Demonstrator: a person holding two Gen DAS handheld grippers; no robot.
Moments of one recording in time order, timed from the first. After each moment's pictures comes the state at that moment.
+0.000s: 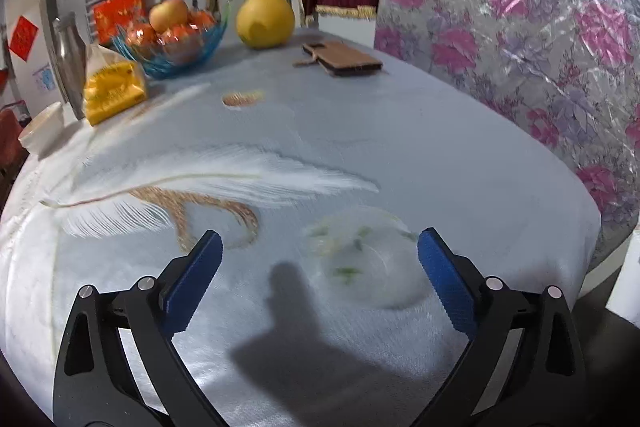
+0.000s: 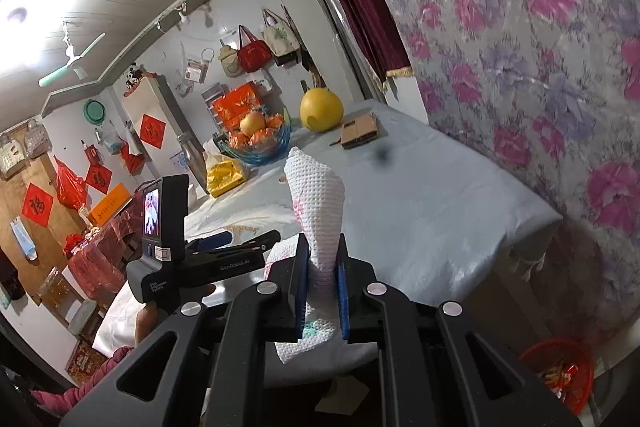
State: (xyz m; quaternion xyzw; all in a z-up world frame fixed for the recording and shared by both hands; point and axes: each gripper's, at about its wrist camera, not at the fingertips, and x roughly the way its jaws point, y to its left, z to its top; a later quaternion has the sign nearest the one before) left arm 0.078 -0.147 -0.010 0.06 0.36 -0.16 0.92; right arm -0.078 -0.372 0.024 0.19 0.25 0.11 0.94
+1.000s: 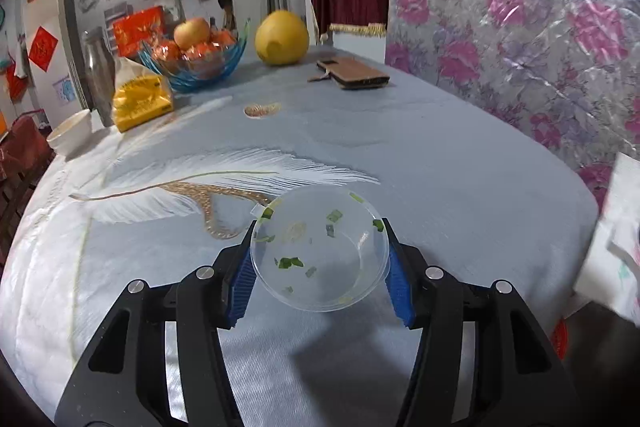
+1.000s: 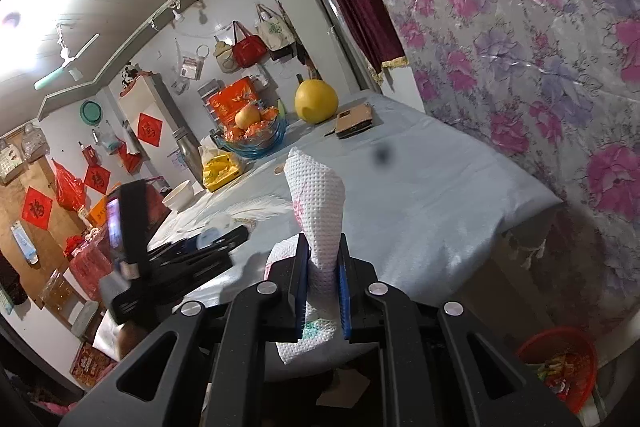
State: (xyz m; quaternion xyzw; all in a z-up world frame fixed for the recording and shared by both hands) left arm 0.033 -0.141 0.002 0.06 0.32 -0.12 0.94; right arm -0.082 -0.373 0.013 0.20 0.25 0.11 0.94
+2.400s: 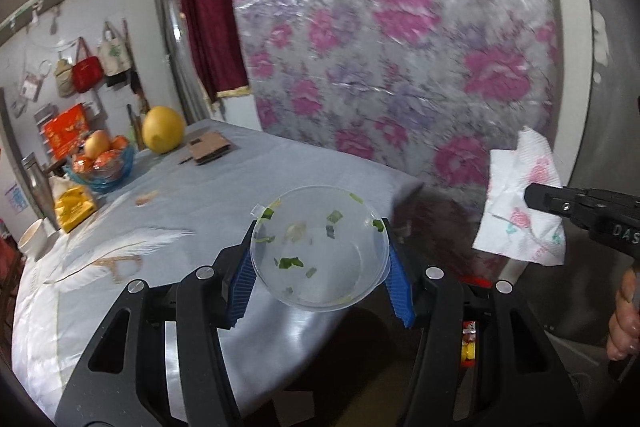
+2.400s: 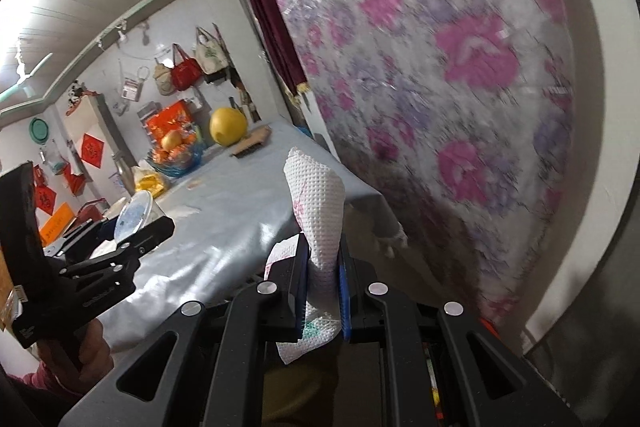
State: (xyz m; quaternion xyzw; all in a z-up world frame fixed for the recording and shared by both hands) left arm -0.097 -0.287 0.041 0.16 0.23 -0.28 0.92; right arm -0.182 -0.496 -0.006 0.19 0.24 -0.02 0.95
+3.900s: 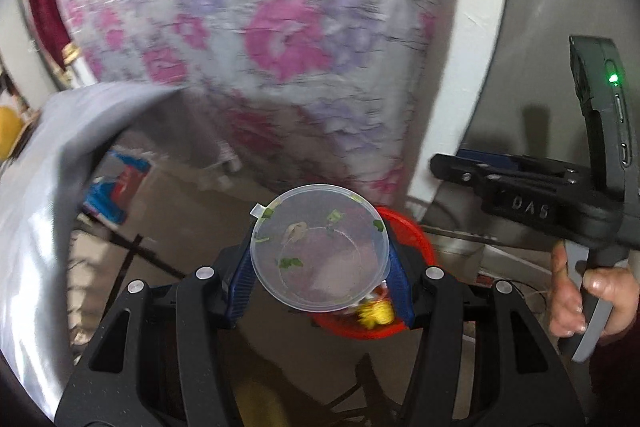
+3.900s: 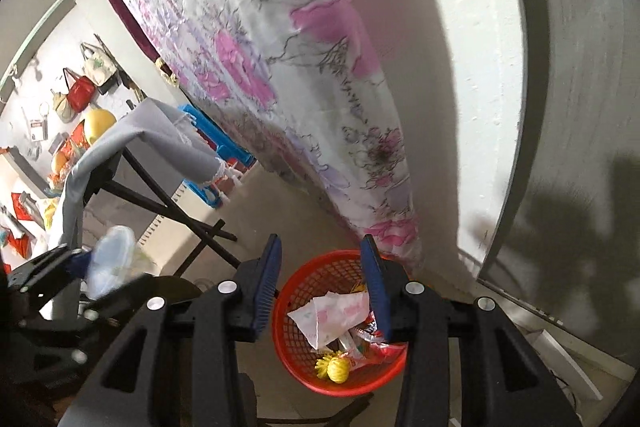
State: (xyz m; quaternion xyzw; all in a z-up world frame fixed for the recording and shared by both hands) left arm -0.110 -0.467 -0.089 0.27 0.36 -0.44 0.78; right arm -0.194 -0.632 -0.156 0.30 0.32 -0.16 0.88
